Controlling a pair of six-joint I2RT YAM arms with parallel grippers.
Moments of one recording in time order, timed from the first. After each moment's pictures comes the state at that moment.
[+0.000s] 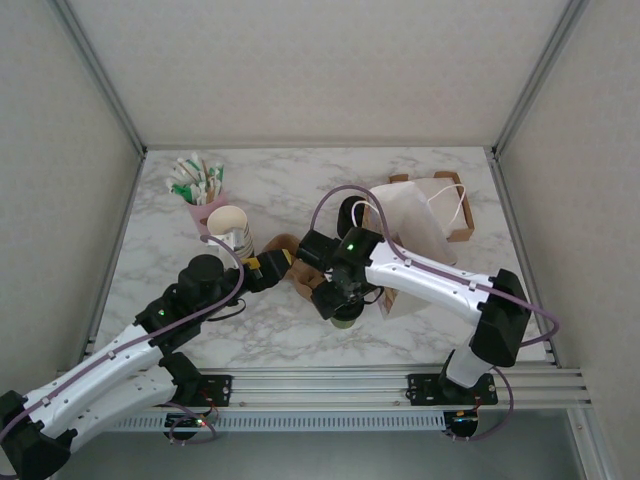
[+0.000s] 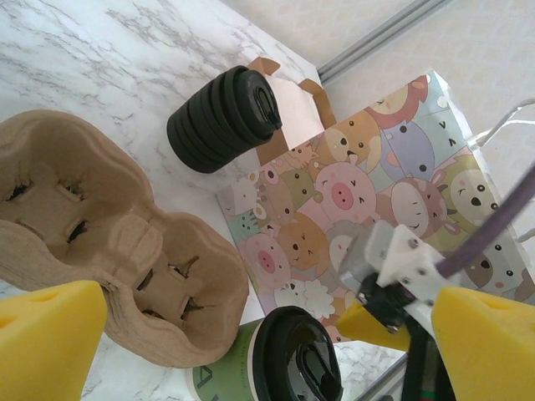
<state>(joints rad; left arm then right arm) -0.71 0.72 0.57 -0.16 -0.02 -0.89 1.06 1.62 1.43 -1.29 0.10 0.44</state>
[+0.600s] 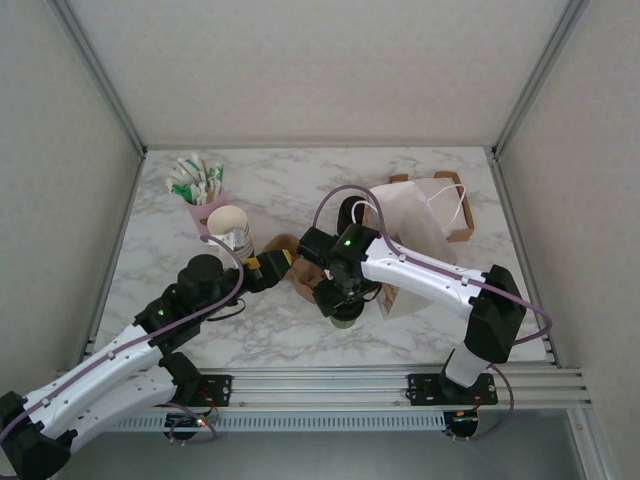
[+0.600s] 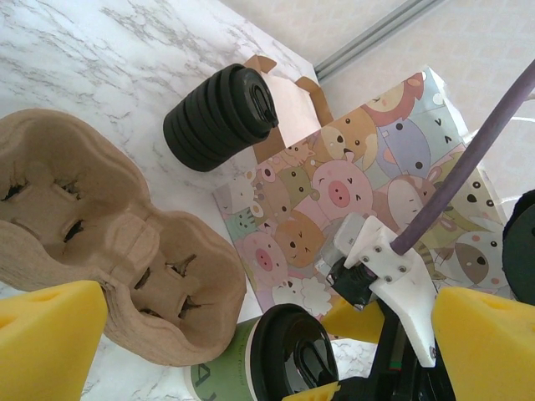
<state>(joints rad) -0.70 0.71 0.57 -0.16 -0.01 -0.89 1.04 1.65 1.43 -1.28 0.07 0.45</state>
